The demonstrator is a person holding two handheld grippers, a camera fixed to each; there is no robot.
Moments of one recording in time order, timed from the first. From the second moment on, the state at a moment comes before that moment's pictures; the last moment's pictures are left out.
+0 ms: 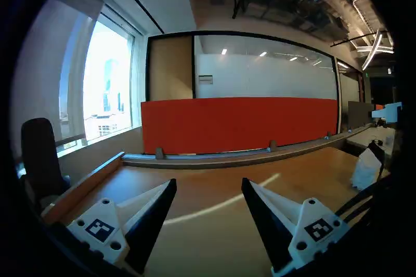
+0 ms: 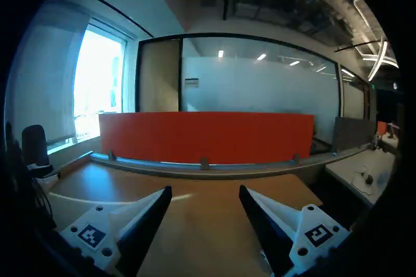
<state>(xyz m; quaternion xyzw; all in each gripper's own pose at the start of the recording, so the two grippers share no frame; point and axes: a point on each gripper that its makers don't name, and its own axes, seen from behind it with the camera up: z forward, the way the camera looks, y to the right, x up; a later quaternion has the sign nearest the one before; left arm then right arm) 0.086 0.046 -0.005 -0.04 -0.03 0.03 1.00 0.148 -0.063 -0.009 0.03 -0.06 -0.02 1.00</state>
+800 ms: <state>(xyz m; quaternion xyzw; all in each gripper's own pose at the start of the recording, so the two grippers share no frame) 0.023 0.024 -0.013 -0.02 0.01 0.03 1.00 0.098 -0.074 -0.014 0.04 -0.06 -0.02 1.00</state>
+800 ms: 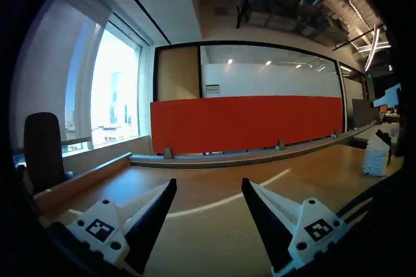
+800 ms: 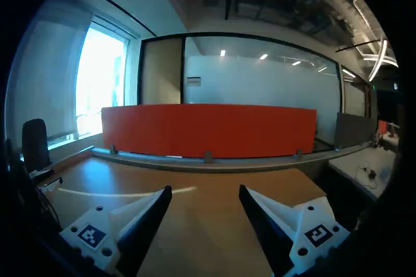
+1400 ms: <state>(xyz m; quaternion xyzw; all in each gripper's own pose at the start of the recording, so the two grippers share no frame) -0.004 0.012 -0.010 -0.01 0.03 0.02 1.00 0.076 -0.081 -0.005 0.05 -0.06 -0.03 1.00</state>
